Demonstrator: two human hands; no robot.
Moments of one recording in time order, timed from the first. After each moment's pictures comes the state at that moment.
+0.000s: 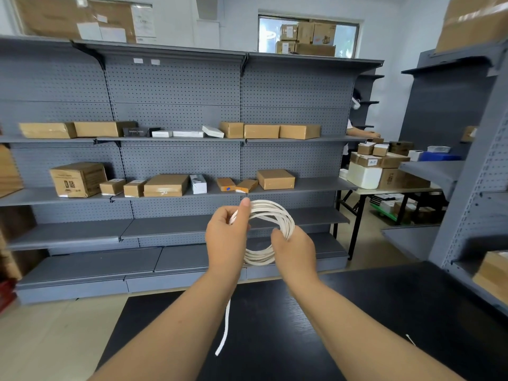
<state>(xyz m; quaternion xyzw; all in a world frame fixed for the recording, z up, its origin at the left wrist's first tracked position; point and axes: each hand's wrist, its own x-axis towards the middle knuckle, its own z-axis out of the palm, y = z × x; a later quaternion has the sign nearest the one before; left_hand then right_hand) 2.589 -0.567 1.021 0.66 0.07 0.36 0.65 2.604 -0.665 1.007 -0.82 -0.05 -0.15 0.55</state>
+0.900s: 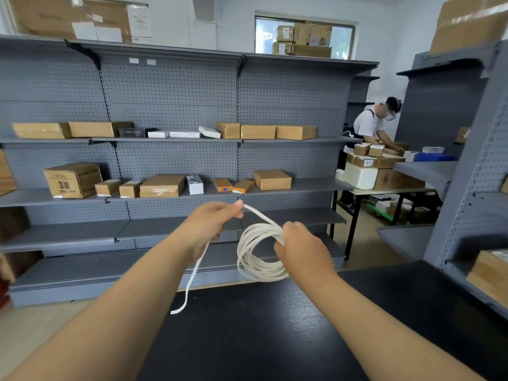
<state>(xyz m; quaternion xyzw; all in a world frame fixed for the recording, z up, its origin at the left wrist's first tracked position) 2.595 -0.513 1.049 0.80 0.00 0.10 0.60 2.604 -0.695 1.017 -0.95 -0.17 -0.19 0.19</state>
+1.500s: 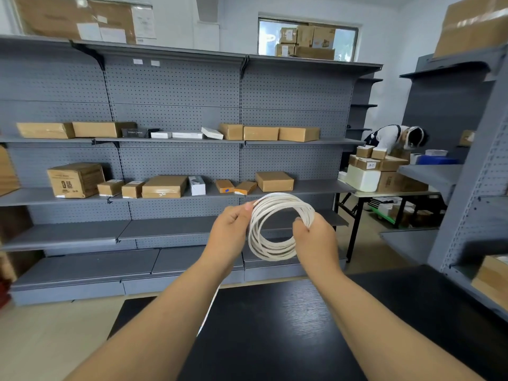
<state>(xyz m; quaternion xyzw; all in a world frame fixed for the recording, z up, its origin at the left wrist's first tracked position) 2.597 -0.553 1.027 0.73 -0.05 0.21 0.65 2.621 -0.695 1.024 -0.84 -0.05 -0.22 0.49</state>
